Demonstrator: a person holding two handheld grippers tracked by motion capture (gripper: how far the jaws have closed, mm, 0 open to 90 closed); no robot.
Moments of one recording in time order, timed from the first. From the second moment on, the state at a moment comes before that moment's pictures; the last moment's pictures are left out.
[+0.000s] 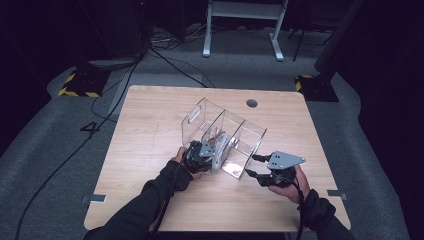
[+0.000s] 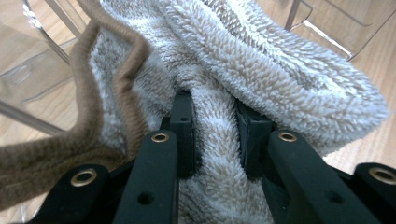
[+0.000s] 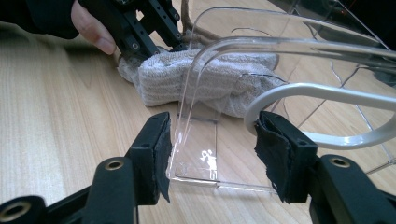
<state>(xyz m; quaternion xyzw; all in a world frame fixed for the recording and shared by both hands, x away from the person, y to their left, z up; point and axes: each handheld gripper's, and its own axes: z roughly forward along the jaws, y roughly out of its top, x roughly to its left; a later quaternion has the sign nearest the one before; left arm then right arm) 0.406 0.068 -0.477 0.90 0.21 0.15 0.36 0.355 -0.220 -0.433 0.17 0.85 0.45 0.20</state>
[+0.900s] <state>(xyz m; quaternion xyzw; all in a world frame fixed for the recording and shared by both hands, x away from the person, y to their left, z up) 0.423 0.077 -0.456 0.86 0.26 0.16 0.42 0.360 -0.221 -0.439 0.19 0.85 0.46 0.19</state>
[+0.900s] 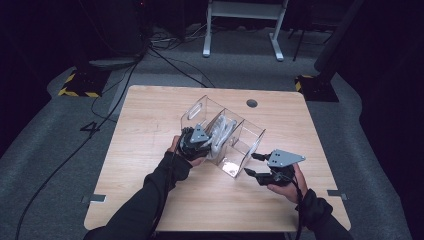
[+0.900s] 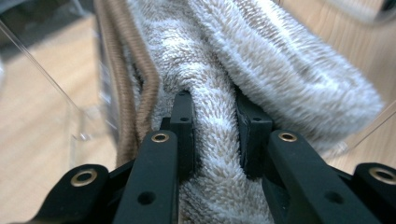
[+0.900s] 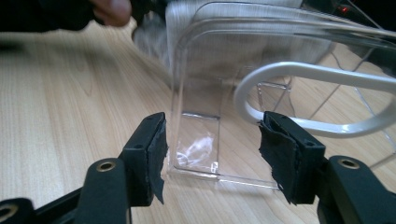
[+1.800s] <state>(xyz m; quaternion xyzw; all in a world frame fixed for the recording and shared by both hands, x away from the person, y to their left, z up) 0.371 0.082 -0.403 0.81 0.21 0.16 0.52 0.359 -0.215 -0.439 0.18 0.85 0.46 0.19</state>
